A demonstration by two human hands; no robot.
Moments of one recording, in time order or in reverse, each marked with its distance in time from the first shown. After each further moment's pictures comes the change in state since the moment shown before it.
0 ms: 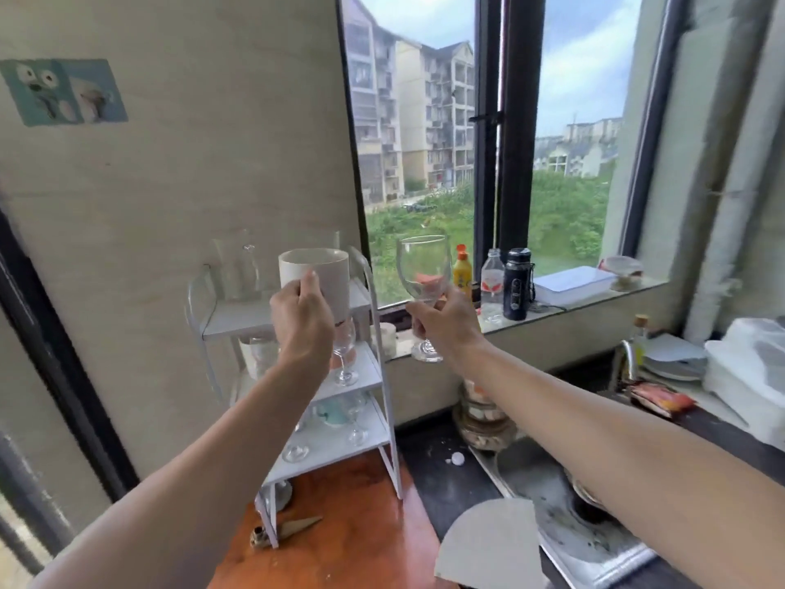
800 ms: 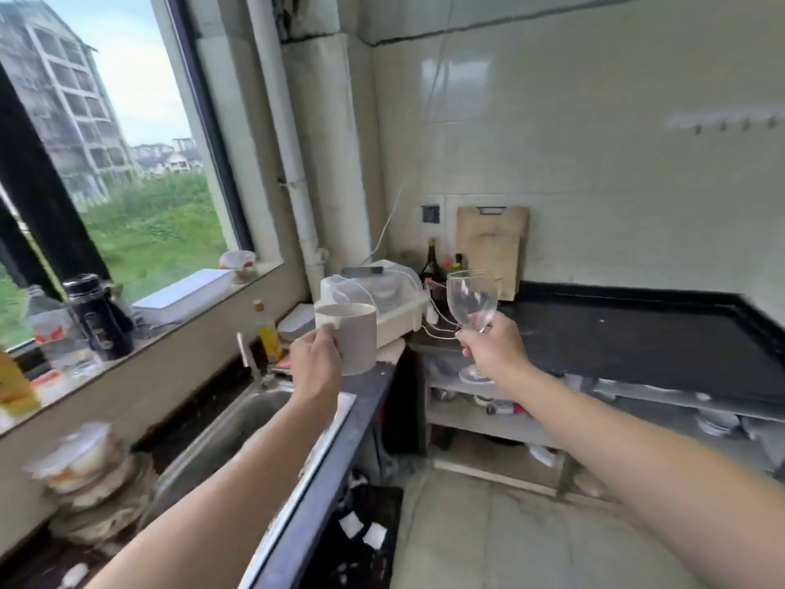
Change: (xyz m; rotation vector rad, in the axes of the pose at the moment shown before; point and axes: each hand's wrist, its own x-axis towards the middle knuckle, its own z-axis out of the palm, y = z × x) left_hand -0.456 0.002 0.329 -0.133 -0.998 -0.264; right_hand -0.274 0.089 -0.563 -0.253 0.982 0.384
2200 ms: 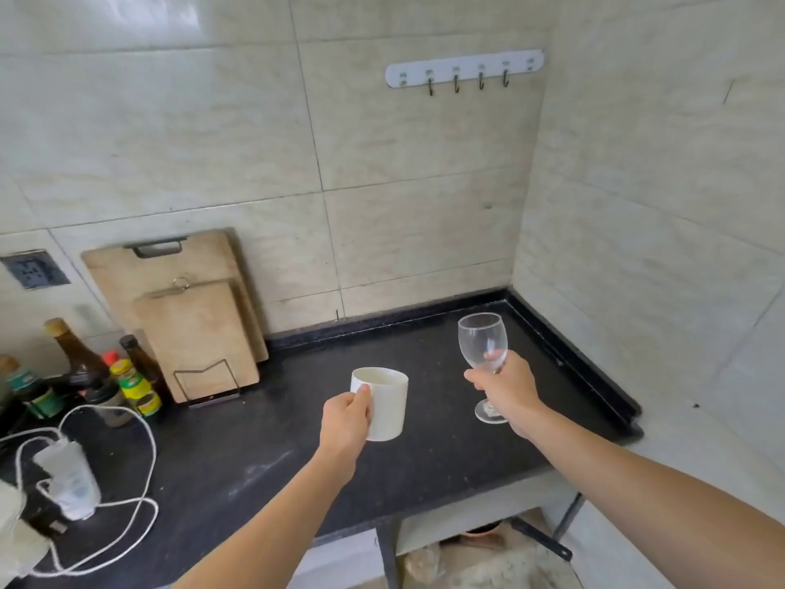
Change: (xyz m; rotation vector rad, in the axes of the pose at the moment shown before) left_hand 0.077 -0.182 0.810 0.300 -0.841 -0.283; right_hand 0.523 0.266 -0.465 -0.099 0.519 0.360
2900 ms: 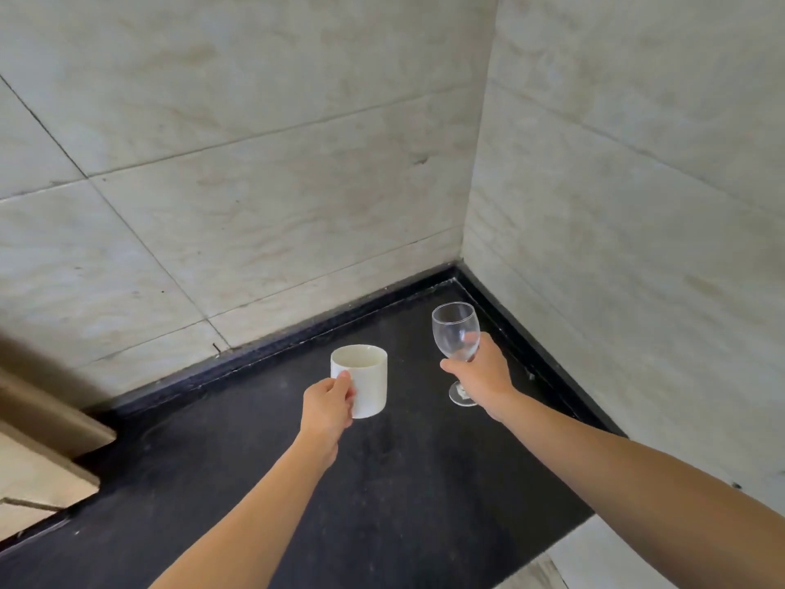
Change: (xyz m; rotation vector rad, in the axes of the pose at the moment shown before) left_hand 0.269 0.045 0.203 0.075 -0.178 -0.200; right_hand 0.311 0.069 -0.010 -0.155 0.060 0.184
